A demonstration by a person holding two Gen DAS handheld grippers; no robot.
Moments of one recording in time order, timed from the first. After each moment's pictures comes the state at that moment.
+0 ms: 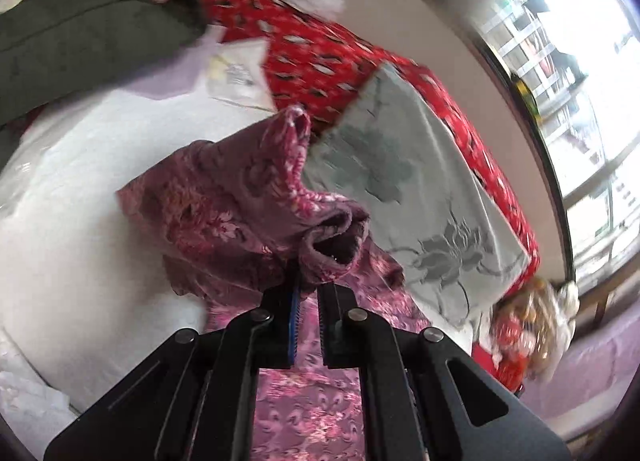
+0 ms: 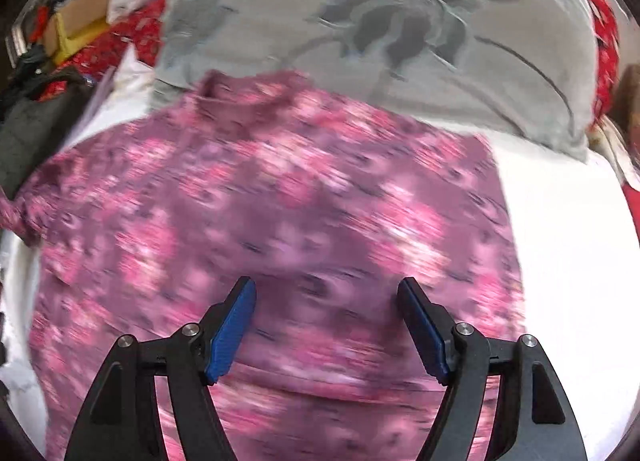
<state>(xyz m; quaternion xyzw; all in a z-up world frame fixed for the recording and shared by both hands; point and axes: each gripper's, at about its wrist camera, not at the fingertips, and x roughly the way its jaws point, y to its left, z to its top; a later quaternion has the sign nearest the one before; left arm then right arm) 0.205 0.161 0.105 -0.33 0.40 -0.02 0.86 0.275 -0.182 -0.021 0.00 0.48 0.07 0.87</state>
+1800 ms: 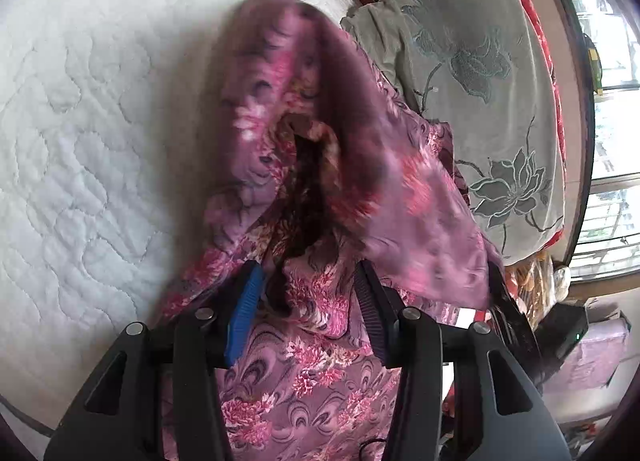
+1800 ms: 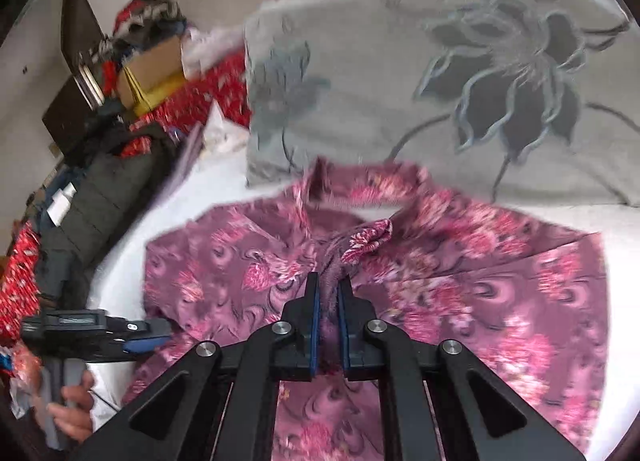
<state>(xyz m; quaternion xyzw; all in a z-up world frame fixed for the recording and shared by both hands) 0.223 0.155 -0.045 -0.41 0.54 -0.06 0.73 0.319 -0.154 0.032 0.11 0.40 0.24 0.88</state>
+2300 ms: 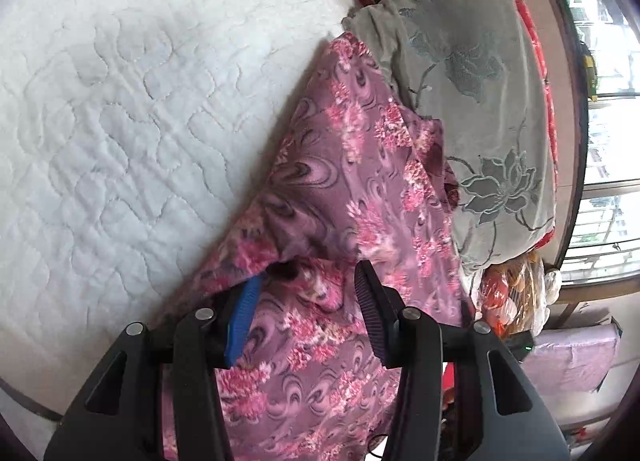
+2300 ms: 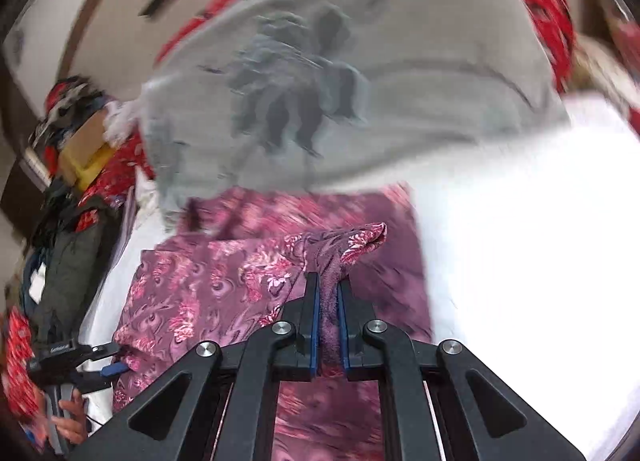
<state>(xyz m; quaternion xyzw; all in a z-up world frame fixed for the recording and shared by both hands) 0.207 0.157 -0.035 -0.42 0.53 -0.06 0.73 0.297 -0.291 0.005 0.21 0.42 0.10 0.87</state>
